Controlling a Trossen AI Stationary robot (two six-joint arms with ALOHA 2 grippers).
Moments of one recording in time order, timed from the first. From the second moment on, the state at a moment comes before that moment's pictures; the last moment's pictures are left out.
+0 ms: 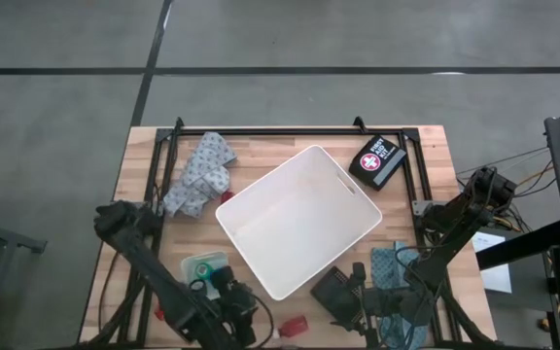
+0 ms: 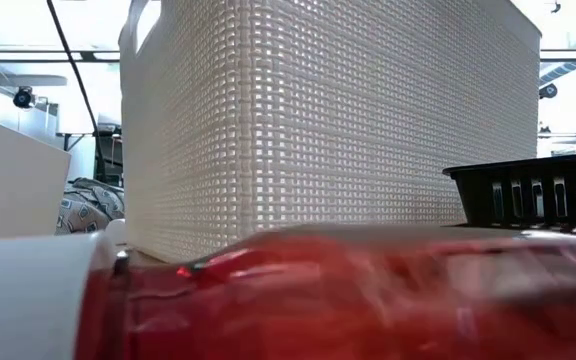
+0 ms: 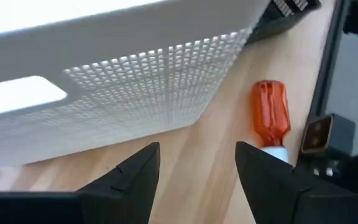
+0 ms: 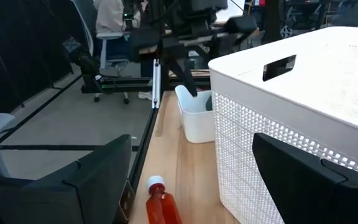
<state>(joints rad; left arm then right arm) -0.80 1.94 1.70 -1.04 -0.61 -1.11 0.92 1.56 0.84 0.48 0.80 0.31</state>
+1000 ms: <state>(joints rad) -0.78 1.71 1.43 -0.44 -0.55 -0.45 0.92 1.56 0.84 0.48 0.80 0.31</state>
